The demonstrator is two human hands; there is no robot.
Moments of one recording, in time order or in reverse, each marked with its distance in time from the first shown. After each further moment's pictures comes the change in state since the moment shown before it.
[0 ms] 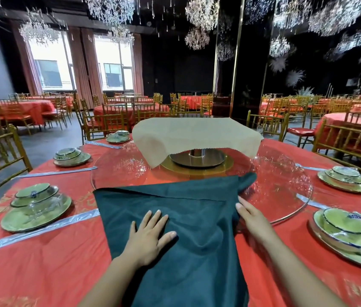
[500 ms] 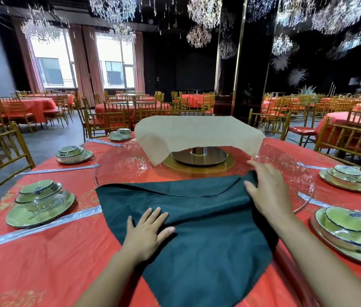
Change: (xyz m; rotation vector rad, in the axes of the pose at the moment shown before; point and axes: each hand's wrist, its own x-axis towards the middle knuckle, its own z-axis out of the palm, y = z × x) left_hand -0.002 -0.007 -0.004 0.037 0.020 -0.014; right_hand -0.016 -0.085 -0.021 -0.810 0.283 -0.430
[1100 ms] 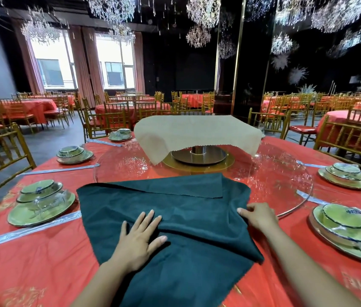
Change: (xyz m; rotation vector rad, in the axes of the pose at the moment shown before) left_hand -0.022 -0.017 0.007 -0.033 0.009 0.031; right_hand -0.017 0.060 0.074 0.040 -0.429 0.581
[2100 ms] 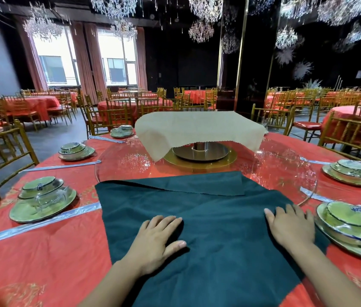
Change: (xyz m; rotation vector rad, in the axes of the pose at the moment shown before) left_hand -0.006 0.035 -0.002 0.045 0.083 0.249; right_hand -0.016 0.044 -0.023 -0.693 0.199 -0.096
